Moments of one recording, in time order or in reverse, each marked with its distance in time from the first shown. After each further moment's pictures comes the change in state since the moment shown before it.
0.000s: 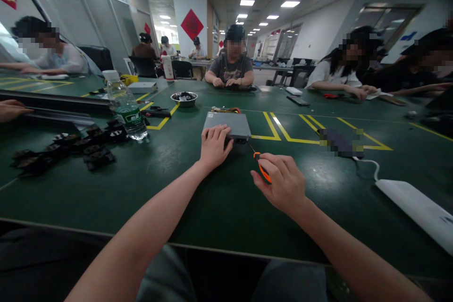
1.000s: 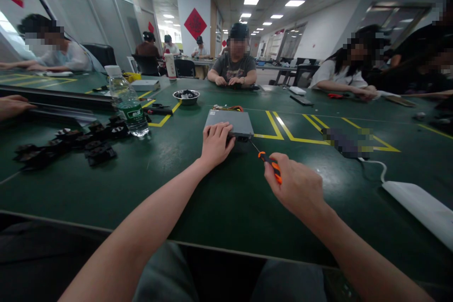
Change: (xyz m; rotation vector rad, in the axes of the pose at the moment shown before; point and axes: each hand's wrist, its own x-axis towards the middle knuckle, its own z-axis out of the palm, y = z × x) left_hand 0.000 0.000 0.000 -0.003 -0.014 -0.007; right_hand 0.008 -0.006 -0.020 -0.259 -0.224 0.158
